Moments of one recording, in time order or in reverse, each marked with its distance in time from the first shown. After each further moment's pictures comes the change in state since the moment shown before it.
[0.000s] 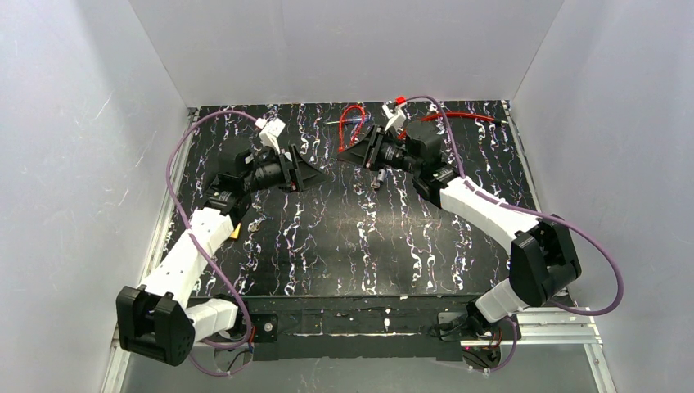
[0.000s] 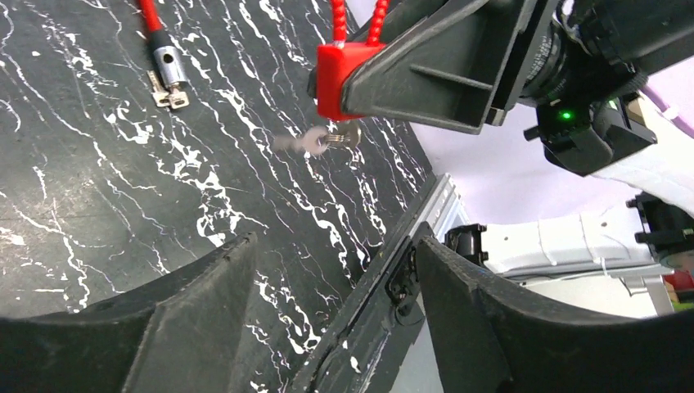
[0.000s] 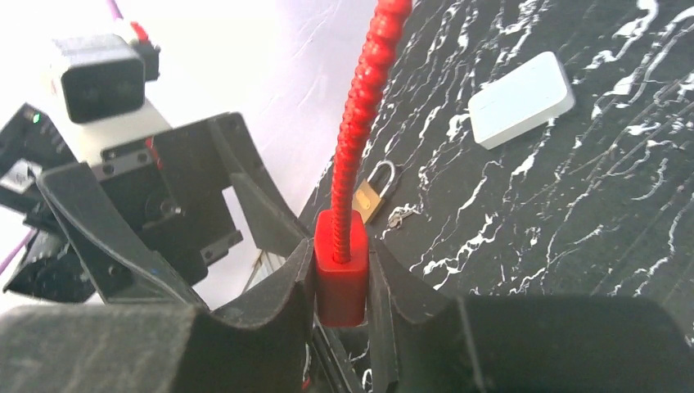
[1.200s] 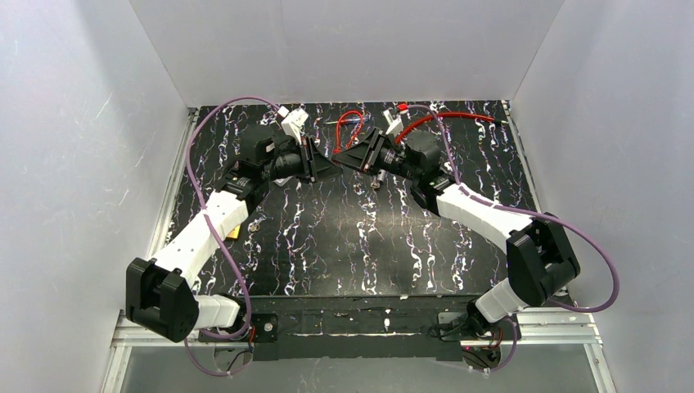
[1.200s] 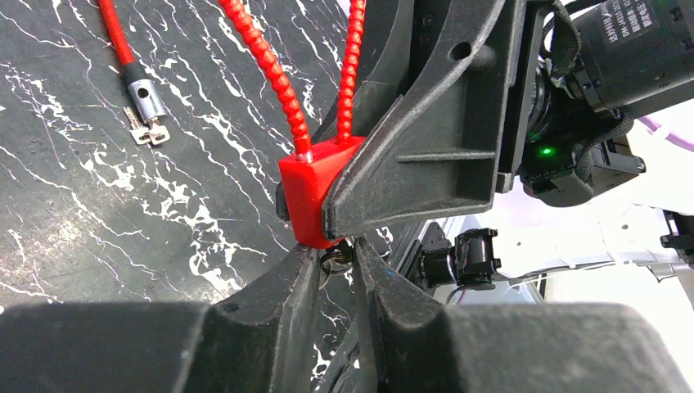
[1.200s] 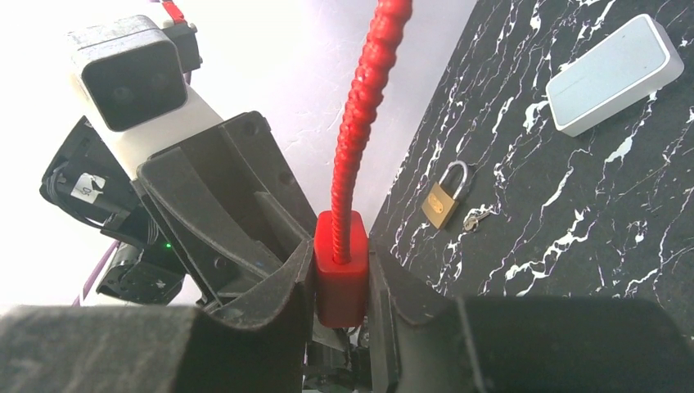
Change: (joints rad) left arm -0.113 0.150 0.125 0.020 -0.082 0.056; right arm 0.022 0.003 -0.064 0.159 0.026 0.269
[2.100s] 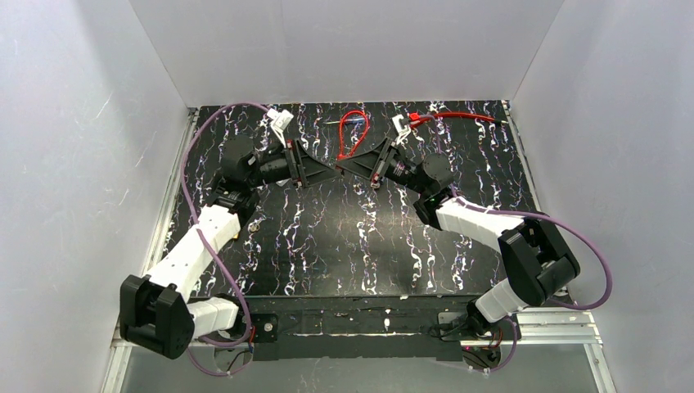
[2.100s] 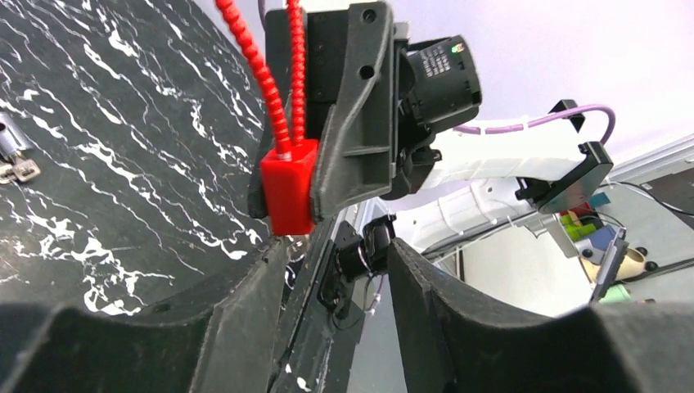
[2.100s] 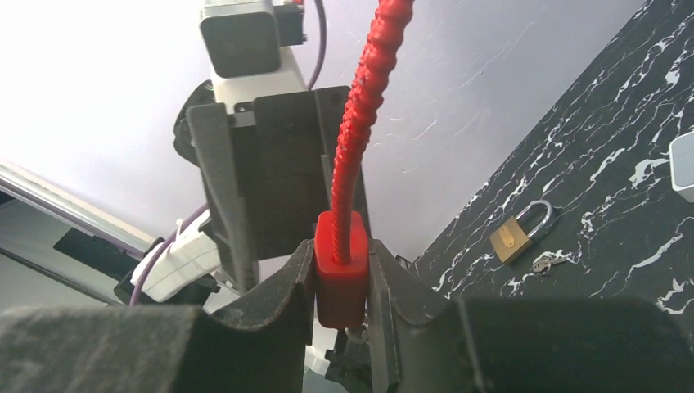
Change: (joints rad) left arm 0.046 -0.084 -0.138 0.344 0.238 -0.280; right arm -0.004 0.002 -0.203 0.566 -0.096 0.124
